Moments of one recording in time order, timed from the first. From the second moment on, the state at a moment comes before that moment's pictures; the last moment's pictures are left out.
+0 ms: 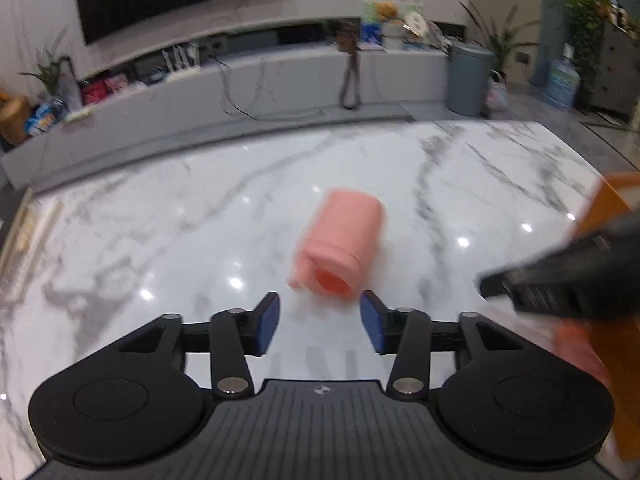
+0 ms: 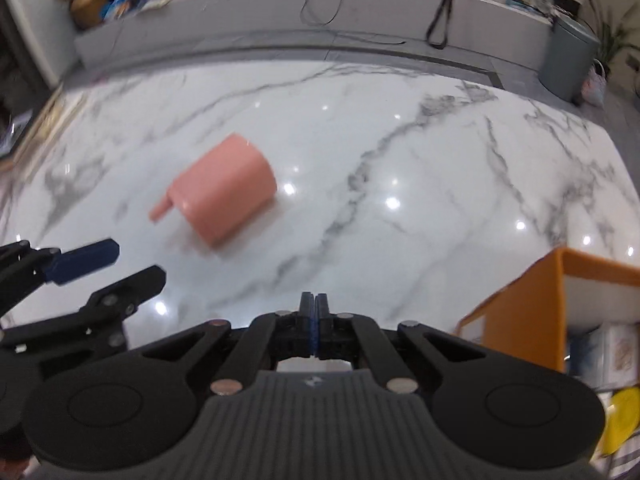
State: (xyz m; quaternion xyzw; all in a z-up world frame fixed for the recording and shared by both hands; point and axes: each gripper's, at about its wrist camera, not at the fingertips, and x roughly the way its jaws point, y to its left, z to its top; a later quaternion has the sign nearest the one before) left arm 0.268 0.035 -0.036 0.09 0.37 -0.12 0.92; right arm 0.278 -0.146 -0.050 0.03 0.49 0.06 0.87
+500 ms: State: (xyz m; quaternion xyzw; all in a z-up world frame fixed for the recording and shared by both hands) left arm 0.314 0.019 -0.062 0.09 0.35 -0.17 0.91; right arm 0.261 -0.162 -0.046 0.04 0.49 0.04 0.87
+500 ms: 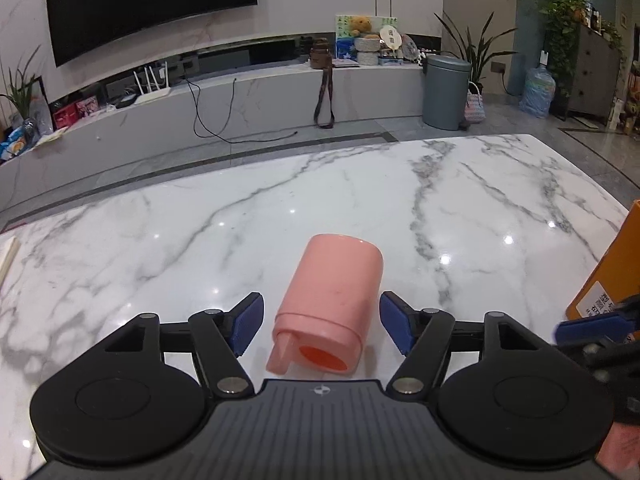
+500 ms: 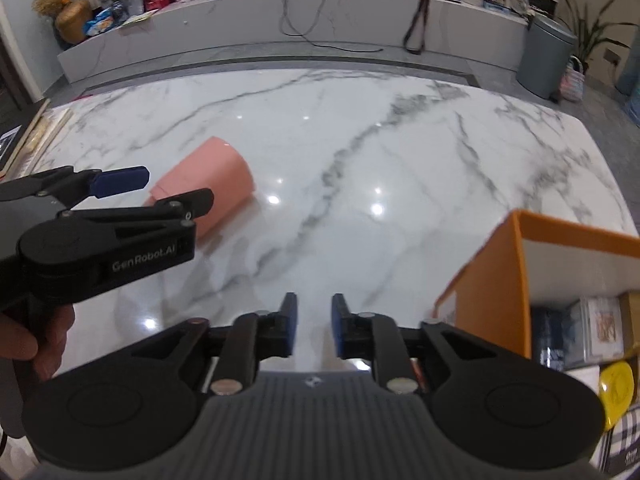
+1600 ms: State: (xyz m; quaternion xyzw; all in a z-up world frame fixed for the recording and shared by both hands) left arm 0.224 0.072 -0.046 0.02 0.48 -0.14 0.86; right arm 0.150 -0.127 -0.070 0.05 0.52 -0.16 0.84
